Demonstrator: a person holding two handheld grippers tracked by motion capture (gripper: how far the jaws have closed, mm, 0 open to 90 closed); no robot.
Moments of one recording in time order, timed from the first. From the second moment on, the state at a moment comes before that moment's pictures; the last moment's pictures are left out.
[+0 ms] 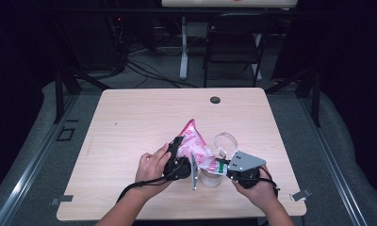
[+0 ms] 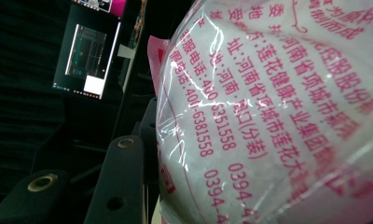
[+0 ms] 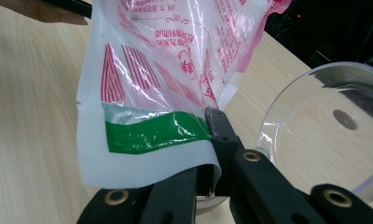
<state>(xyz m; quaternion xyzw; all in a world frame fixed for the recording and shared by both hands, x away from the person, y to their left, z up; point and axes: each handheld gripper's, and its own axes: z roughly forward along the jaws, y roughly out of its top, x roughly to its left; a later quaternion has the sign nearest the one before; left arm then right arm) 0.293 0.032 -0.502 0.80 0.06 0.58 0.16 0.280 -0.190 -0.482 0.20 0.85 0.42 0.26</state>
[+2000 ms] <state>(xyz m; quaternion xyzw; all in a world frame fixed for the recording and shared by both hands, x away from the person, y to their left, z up) 0.289 0.028 -0.487 0.79 0.04 0.60 0.13 0.281 -0.190 -0.482 0.20 0.84 0.43 0.26</state>
